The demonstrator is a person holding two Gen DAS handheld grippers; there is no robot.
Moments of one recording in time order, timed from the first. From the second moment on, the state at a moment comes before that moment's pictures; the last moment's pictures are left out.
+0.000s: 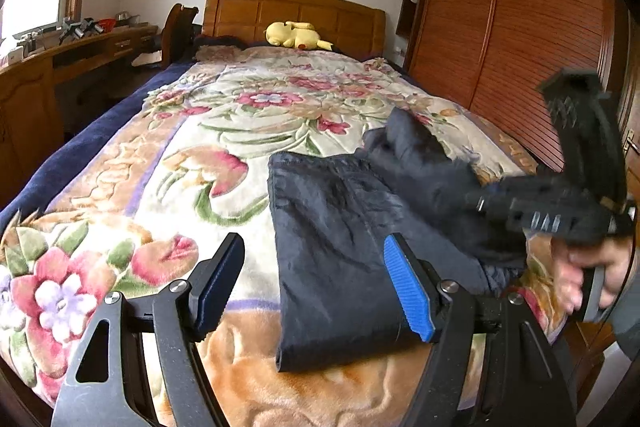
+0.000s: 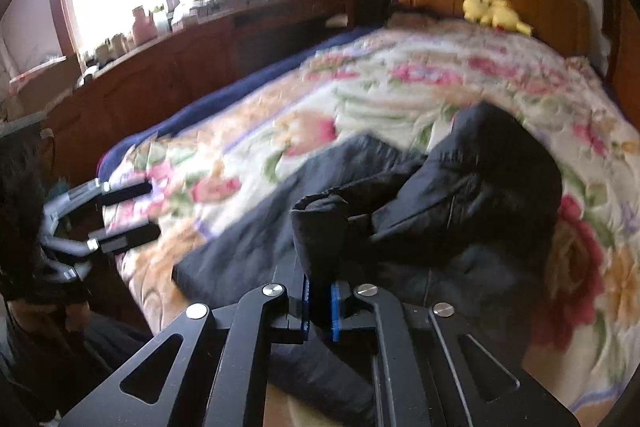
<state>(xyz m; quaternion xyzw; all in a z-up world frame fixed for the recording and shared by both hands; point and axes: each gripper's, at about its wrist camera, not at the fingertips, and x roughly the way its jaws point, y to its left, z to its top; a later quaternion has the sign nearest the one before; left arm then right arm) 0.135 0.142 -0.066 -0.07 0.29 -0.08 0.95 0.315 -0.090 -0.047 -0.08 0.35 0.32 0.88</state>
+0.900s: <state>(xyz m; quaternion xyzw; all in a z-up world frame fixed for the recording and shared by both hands) 0.202 0.024 -0.049 -0.07 0.28 -0.16 0.94 0.273 -0.222 -0.044 -0.13 0.34 0.16 0.92</state>
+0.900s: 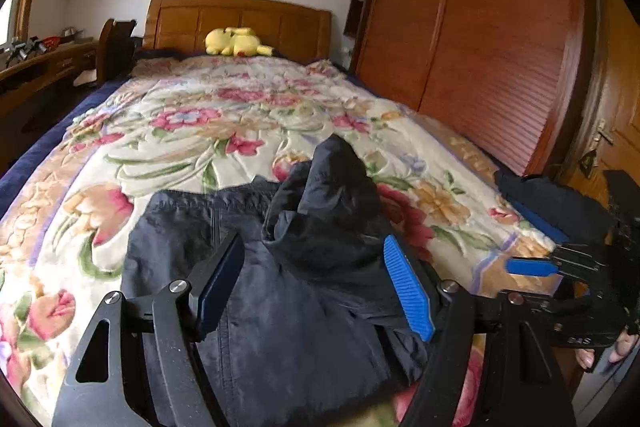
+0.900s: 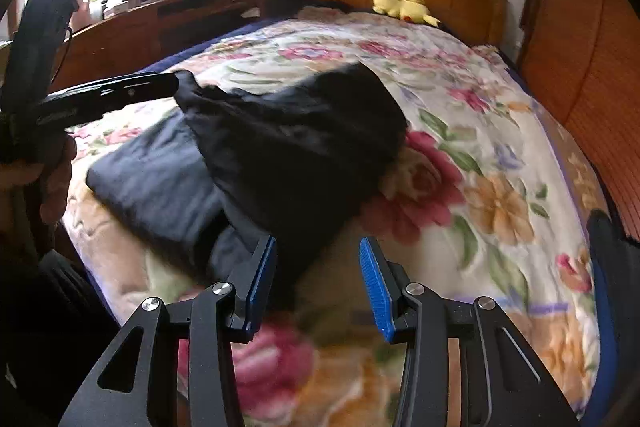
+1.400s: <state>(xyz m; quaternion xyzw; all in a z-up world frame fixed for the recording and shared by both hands) 0.219 0.025 -0.065 -0.10 0.32 -0.19 0.92 0.269 -0.229 -0.062 -0.11 0.36 0.17 0.91</state>
